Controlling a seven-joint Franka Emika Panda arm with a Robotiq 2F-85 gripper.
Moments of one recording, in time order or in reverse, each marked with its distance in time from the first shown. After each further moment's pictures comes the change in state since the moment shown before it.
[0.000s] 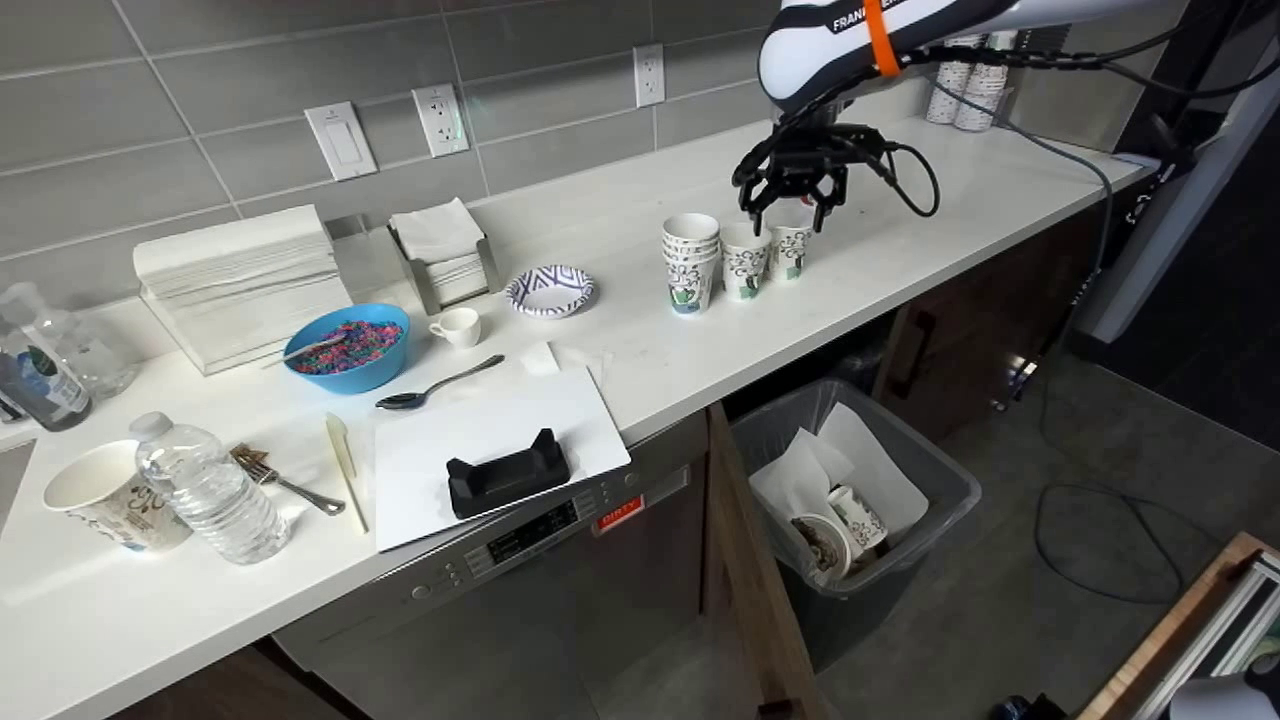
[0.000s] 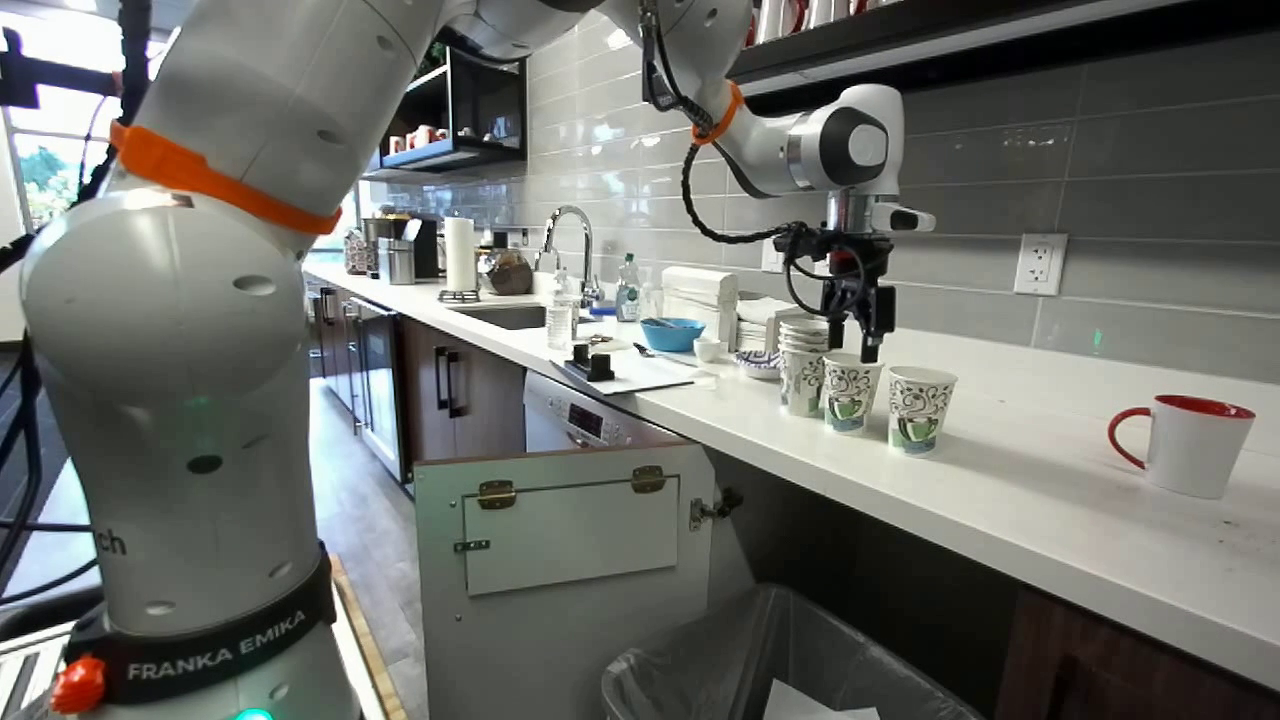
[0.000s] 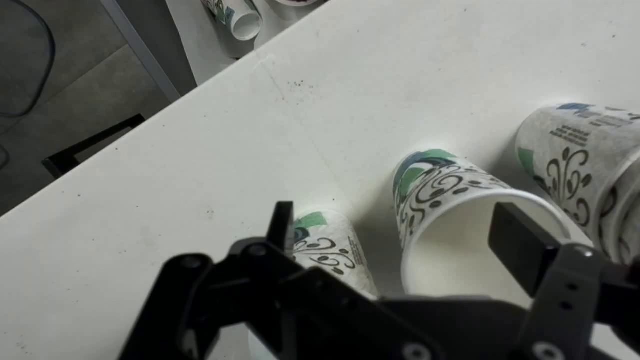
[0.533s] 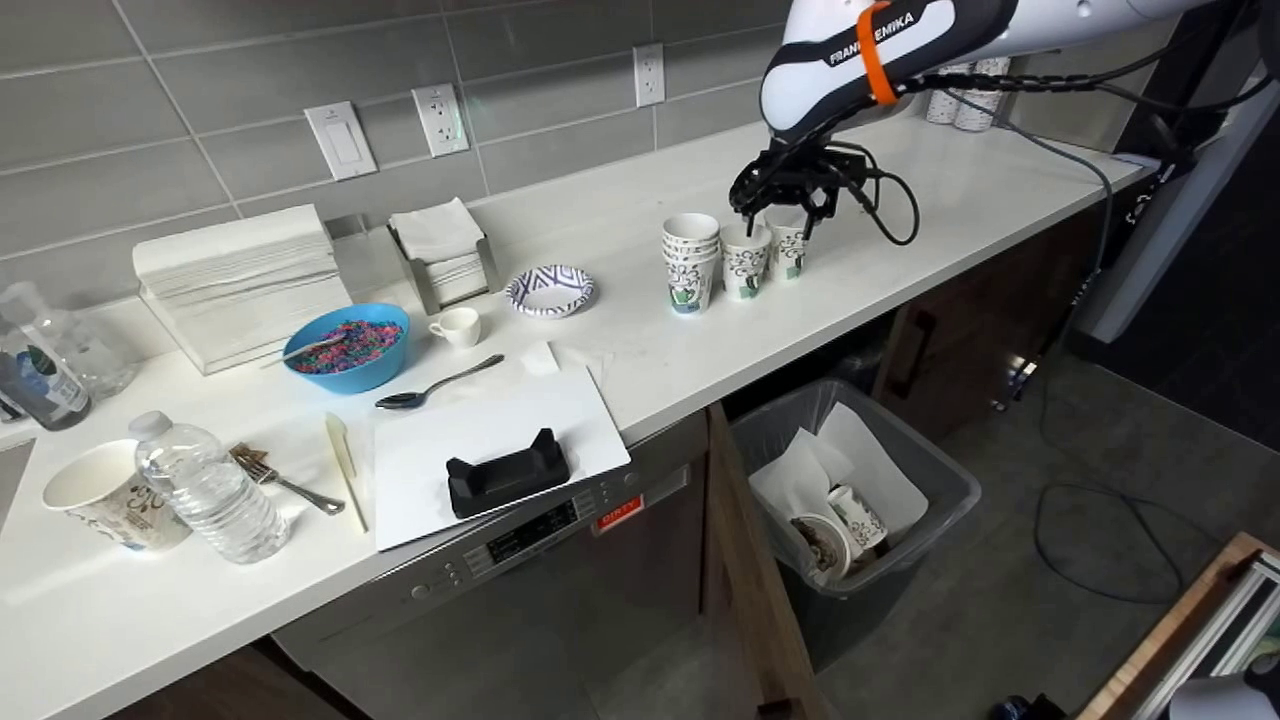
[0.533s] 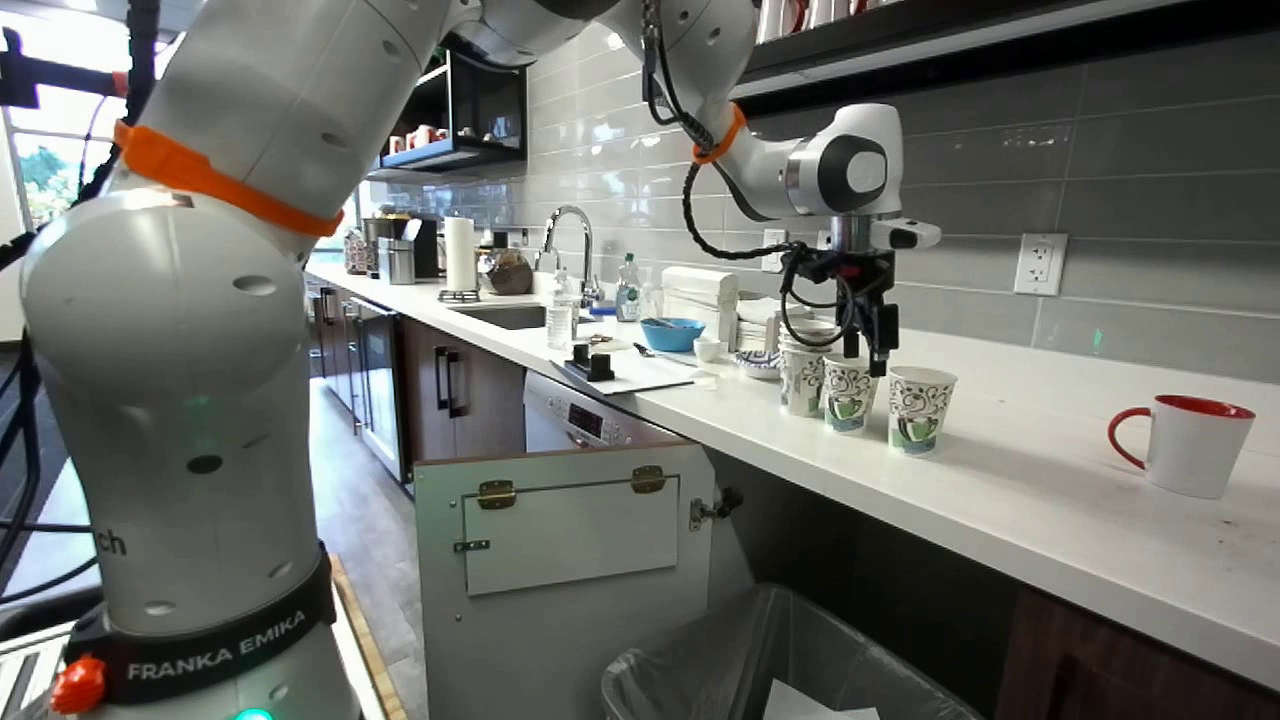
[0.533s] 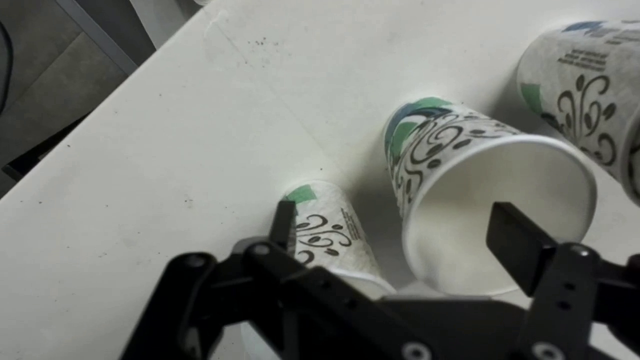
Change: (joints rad) arm 0.000 0.020 -0.007 -0.049 0.003 0.182 0.116
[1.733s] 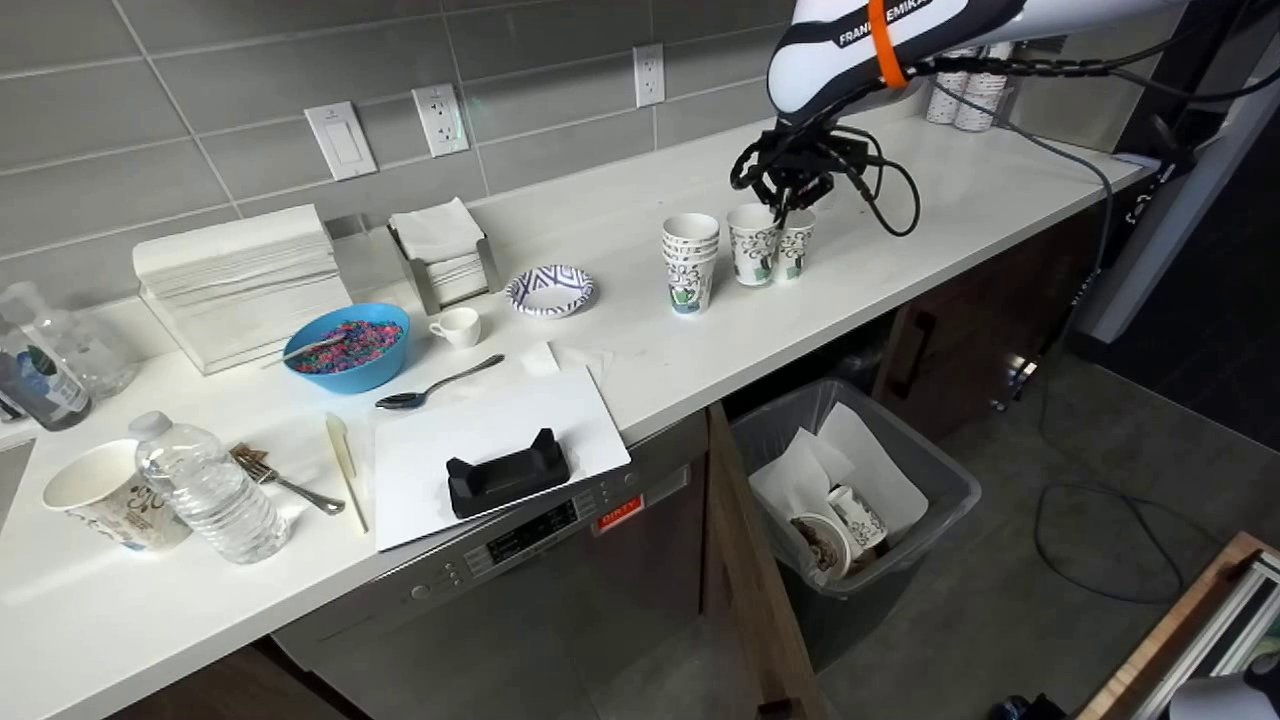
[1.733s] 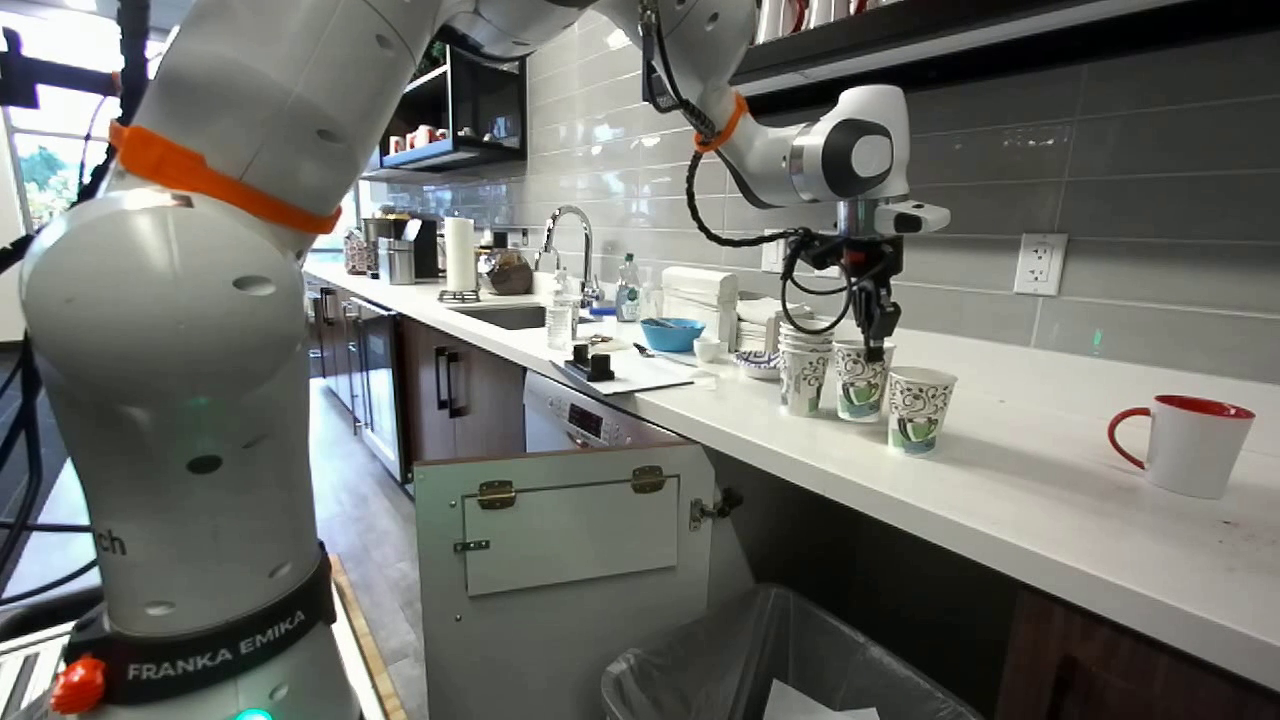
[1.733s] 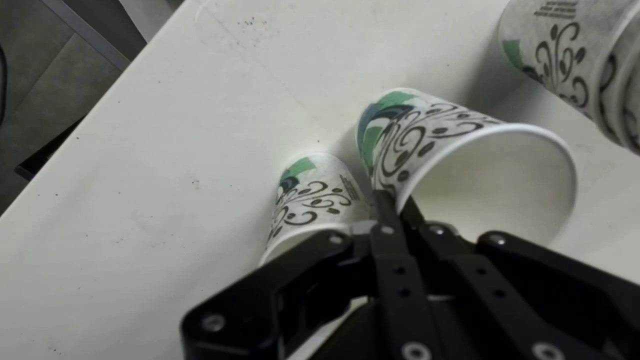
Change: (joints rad) arm -0.001 -0.028 -0.012 0.004 0.007 0.011 0.064
